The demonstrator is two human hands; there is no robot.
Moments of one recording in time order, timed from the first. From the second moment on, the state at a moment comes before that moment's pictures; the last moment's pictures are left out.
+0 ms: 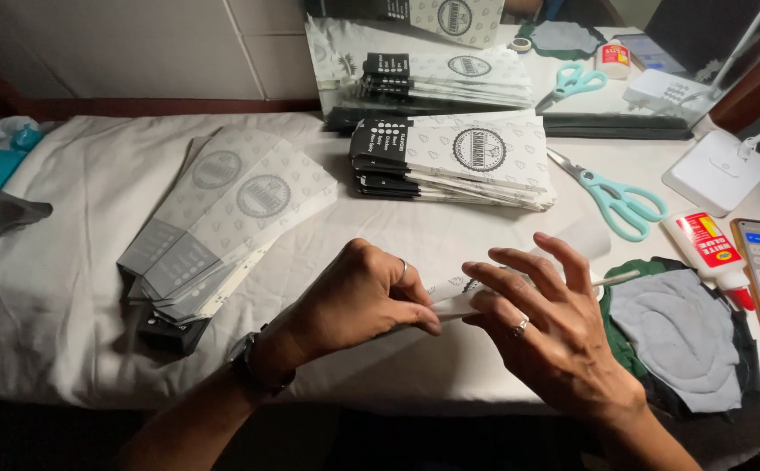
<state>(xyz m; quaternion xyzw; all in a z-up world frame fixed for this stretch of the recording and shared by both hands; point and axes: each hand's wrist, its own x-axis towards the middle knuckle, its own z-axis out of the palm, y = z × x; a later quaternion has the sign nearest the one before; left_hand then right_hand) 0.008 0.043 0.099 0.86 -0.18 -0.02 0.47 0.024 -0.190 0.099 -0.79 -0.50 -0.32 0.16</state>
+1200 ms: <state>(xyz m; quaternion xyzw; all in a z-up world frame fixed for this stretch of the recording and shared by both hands) 0.288 0.093 0.015 0.93 -0.18 0.26 0.20 0.022 -0.230 0.091 -0.77 -0.58 -0.21 0.15</state>
